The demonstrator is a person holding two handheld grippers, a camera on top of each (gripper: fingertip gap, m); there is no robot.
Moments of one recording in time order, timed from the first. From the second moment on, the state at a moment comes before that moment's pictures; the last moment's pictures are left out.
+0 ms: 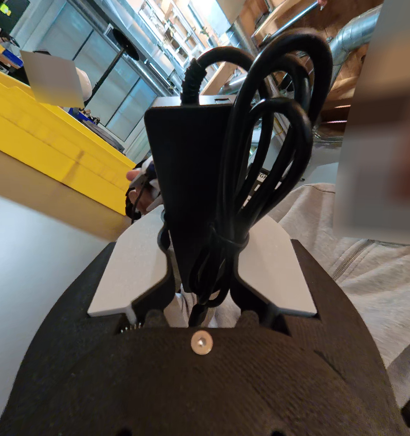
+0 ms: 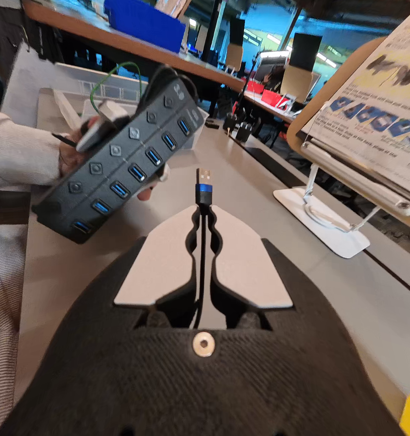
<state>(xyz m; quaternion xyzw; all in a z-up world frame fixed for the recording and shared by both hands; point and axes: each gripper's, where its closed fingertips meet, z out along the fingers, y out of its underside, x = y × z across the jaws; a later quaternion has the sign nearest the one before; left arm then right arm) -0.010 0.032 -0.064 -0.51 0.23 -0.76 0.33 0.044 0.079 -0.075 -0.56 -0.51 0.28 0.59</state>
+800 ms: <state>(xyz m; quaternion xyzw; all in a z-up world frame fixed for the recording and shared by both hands) 0.015 0.030 -0.081 -0.52 0.25 -0.76 0.29 0.049 0.073 -0.083 -0.56 -0.50 0.35 0.56</state>
